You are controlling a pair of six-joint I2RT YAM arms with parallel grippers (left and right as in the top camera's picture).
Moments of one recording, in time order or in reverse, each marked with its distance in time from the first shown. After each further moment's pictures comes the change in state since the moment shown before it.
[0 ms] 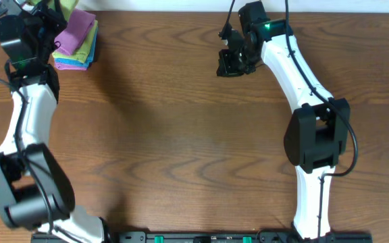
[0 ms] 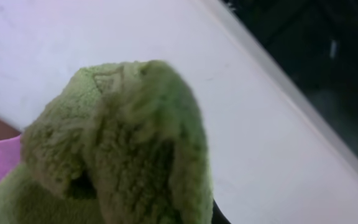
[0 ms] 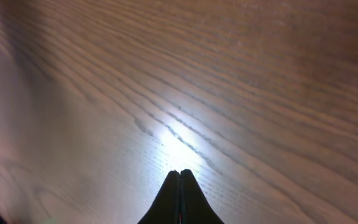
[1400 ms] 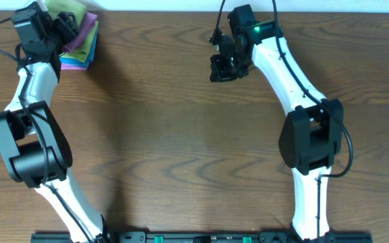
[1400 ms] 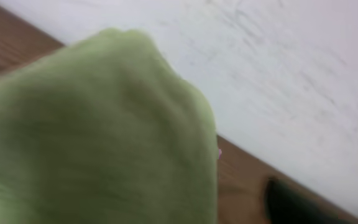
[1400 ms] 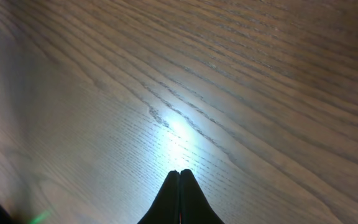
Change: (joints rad) left arm 0.015 0.305 0.256 -0.352 -0.049 0.295; right arm 0.055 0.000 0.000 -0.020 0.014 -0.007
